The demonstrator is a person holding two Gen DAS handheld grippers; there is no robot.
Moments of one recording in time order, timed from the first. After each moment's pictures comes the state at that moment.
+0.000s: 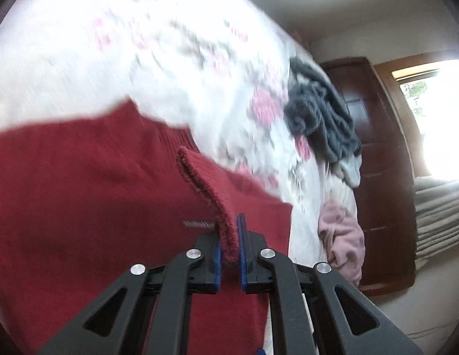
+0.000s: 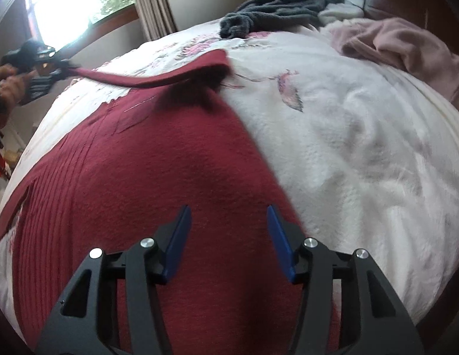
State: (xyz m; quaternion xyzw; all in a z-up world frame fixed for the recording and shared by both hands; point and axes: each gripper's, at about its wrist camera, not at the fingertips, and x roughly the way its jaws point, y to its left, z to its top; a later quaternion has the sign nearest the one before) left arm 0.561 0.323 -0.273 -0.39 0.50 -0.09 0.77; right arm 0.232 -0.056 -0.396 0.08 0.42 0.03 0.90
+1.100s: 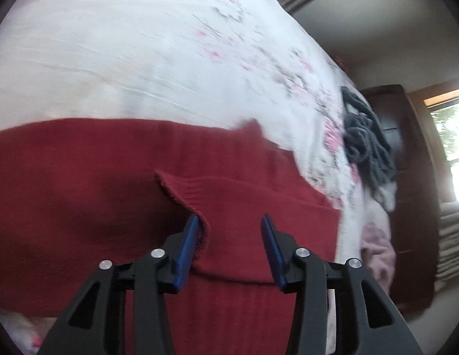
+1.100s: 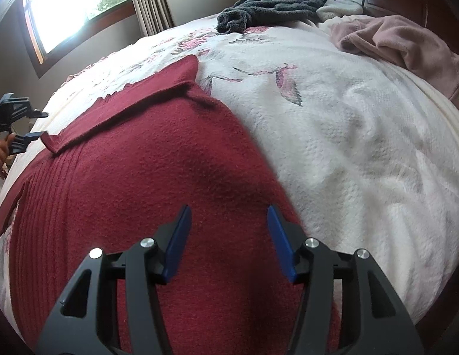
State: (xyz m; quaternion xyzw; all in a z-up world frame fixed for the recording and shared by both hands) left arm 0.500 0.422 -0.354 -0.40 0.52 -0.01 0.76; right arm 0.235 -0.056 -0.398 0.07 0.43 0.03 0.90
